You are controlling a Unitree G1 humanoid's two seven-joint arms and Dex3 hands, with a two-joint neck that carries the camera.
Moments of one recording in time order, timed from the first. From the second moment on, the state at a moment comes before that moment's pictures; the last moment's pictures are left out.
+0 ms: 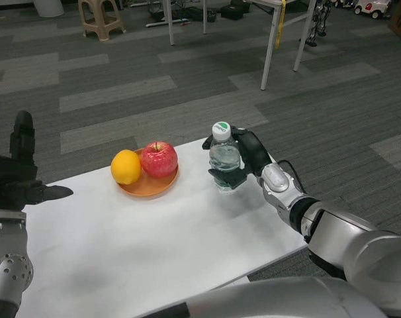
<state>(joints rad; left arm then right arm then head) -0.38 0.25 -0.13 0.43 -0.85 -0.51 -0.24 -0.50 -0.47 0.61 1.09 0.63 -0.81 -0.06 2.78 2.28</state>
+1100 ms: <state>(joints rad) -0.38 0.25 -0.13 0.44 -0.85 -0.51 -0.24 -0.51 -0.46 0.61 1.14 0.63 -0.81 -0.07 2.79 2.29</state>
